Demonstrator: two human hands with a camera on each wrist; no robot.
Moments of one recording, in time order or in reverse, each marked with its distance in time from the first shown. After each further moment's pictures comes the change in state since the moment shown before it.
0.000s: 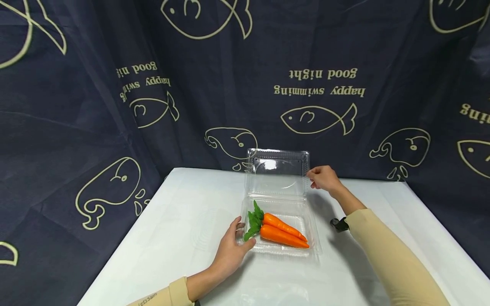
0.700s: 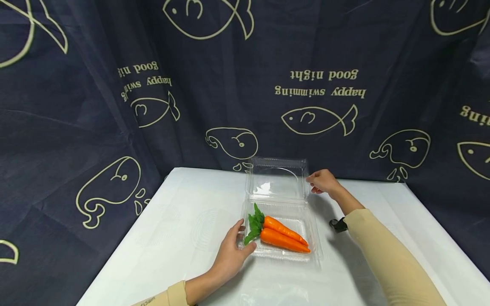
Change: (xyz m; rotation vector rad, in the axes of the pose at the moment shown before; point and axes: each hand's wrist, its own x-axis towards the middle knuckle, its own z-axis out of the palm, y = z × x) left_hand -0.009 0.001 0.000 0.018 -0.017 0.032; right_hand 0.006 0.009 0.003 0.006 -0.107 0.102
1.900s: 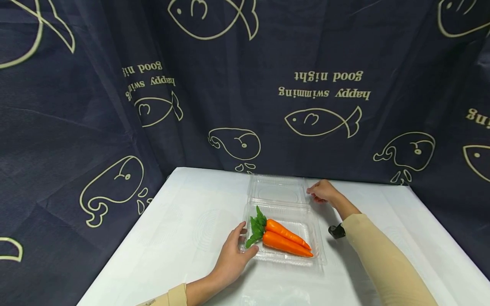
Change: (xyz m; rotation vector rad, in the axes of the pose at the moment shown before) left_hand -0.005 0.001 -0.001 0.008 -0.007 0.012; right_hand 0.007 0.025 0.020 0.029 -0.078 0.090
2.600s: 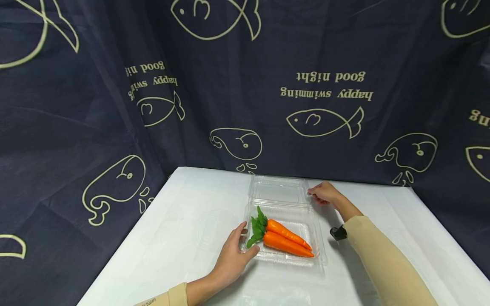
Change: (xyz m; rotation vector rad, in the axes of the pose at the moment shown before) left_hand -0.001 -0.001 -0.002 0.036 0.016 0.013; right_hand 0.000 0.005 0.000 0.047 -0.033 0.012
